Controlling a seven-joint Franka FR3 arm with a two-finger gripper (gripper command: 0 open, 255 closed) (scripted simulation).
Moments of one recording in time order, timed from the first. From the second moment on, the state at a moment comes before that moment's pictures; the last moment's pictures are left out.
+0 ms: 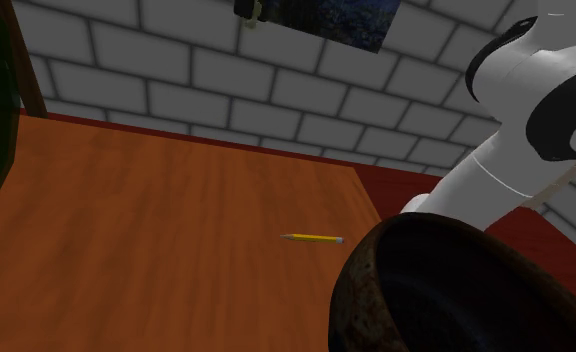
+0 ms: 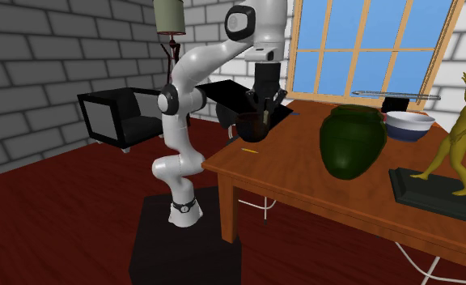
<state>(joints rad) 0.05 -0.13 0.60 -1.17 0.09 1.06 0.74</state>
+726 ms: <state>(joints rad) 0.11 -0.39 0.61 -1.33 0.26 1.03 0.87</state>
